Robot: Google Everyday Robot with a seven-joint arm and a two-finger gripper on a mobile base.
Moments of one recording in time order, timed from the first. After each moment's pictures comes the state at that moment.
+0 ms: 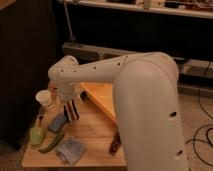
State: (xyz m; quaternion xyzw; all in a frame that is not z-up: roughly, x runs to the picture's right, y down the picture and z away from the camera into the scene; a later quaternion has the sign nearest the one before) arm -0.197 0.080 0.763 -0.31 0.12 0.53 0.78
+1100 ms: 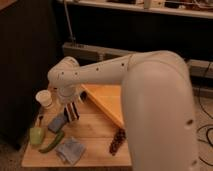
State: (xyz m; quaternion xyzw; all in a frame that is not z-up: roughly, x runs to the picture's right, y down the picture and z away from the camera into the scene) arm -0.186 0.095 0.731 -0.31 0.10 0.52 0.79
